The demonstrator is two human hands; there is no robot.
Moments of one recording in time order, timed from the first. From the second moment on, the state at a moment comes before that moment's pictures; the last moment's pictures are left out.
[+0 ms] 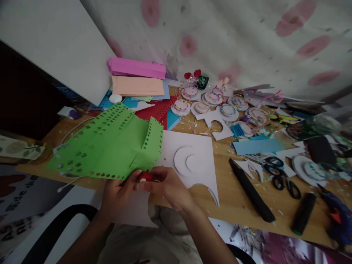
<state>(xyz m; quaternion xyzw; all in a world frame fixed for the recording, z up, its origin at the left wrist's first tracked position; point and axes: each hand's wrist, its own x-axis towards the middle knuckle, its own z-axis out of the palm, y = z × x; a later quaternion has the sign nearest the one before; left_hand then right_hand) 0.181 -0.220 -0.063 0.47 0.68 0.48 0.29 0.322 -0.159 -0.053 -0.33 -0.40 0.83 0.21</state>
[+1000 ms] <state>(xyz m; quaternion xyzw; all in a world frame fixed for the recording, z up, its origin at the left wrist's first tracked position) 0.186 -0.224 -0.070 0.35 0.63 0.49 0.50 0.310 -0.162 -0.062 -0.37 -0.48 0.76 0.24</state>
